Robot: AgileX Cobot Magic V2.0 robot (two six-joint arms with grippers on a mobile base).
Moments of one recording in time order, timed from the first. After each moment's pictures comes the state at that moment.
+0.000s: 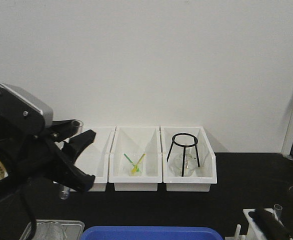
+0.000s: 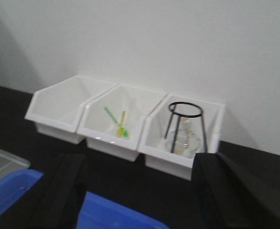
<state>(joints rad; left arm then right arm) -0.52 1.23 -0.96 0.06 -0.06 0.19 0.43 0.74 -0.40 0.13 -0.14 -0.21</state>
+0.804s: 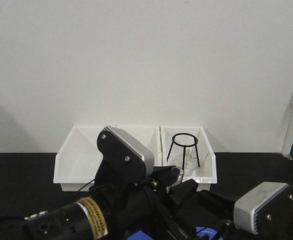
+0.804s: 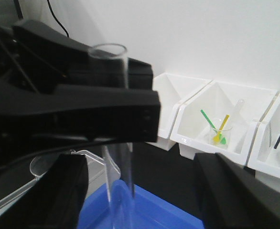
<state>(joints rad) -0.84 1.43 -0.99 0.06 -0.21 -0.03 0.69 1.08 -0.51 0.06 -0.38 0.01</state>
